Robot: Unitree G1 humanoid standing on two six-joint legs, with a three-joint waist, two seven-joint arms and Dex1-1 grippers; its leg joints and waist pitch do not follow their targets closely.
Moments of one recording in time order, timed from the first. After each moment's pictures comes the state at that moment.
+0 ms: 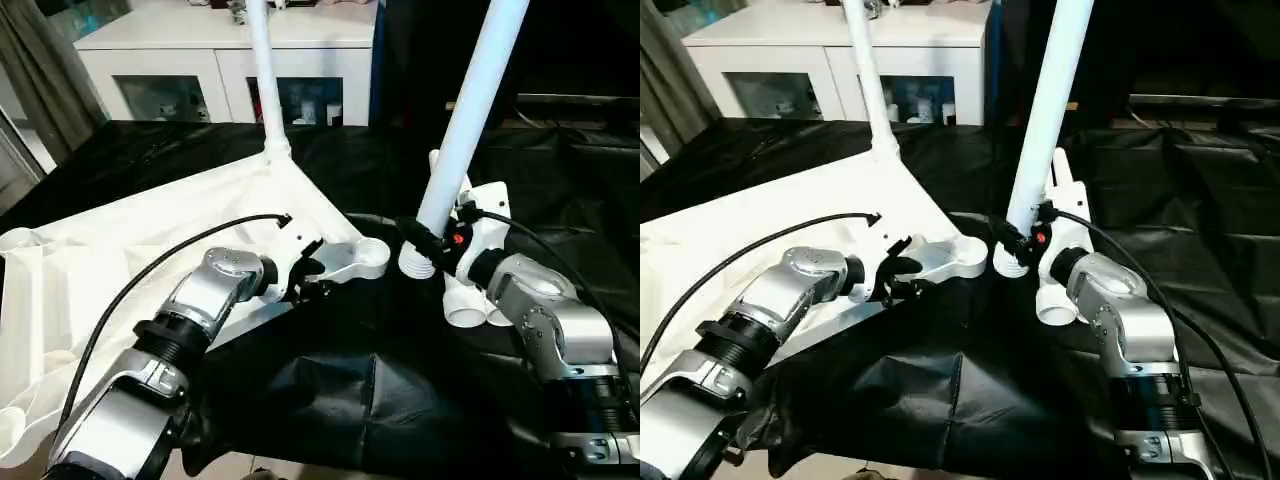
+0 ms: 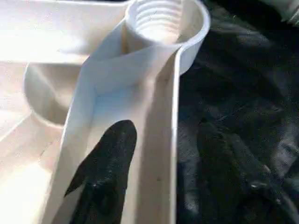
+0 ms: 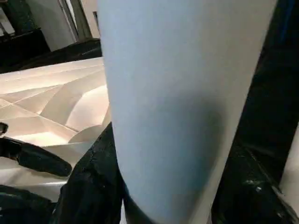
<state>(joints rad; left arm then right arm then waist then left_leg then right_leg) -0.71 0.28 -0.35 0.64 -0.12 0.42 -0.81 -0.42 -0.29 -0.05 0.13 0.30 0.49 0.51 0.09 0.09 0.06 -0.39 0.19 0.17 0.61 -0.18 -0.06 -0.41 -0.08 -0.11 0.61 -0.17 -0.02</state>
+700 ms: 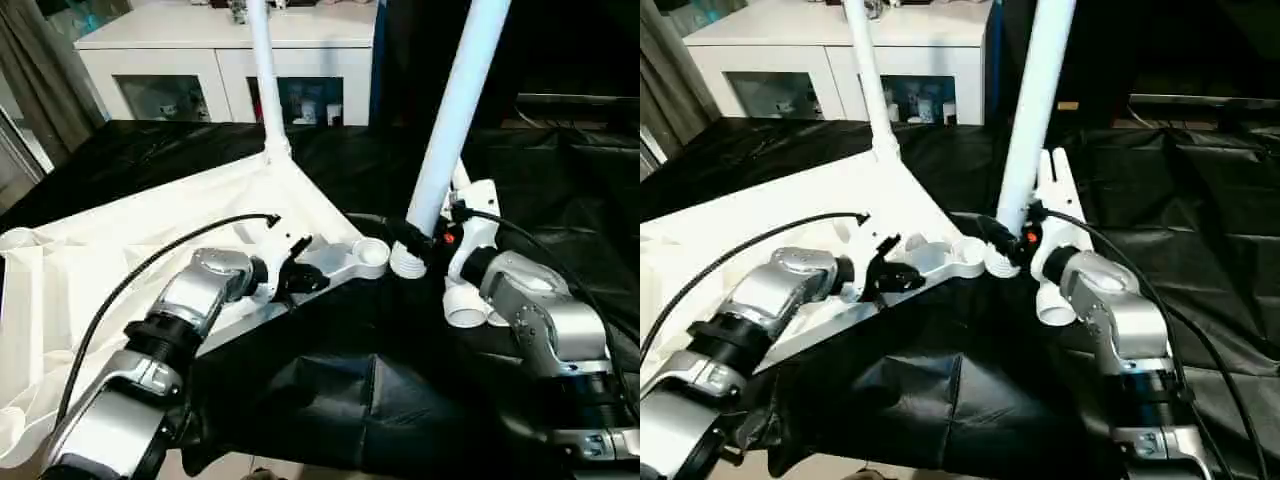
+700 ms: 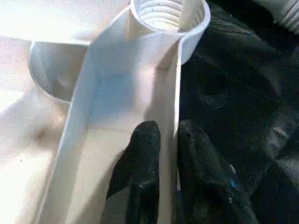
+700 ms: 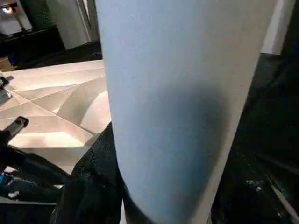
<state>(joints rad) -0.68 0.31 -0.30 0.61 -0.13 0.46 -0.87 -0.47 -0.29 -0.01 0.15 0.30 0.49 0.55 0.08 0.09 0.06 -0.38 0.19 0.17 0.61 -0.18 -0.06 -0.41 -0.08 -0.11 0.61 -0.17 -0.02</state>
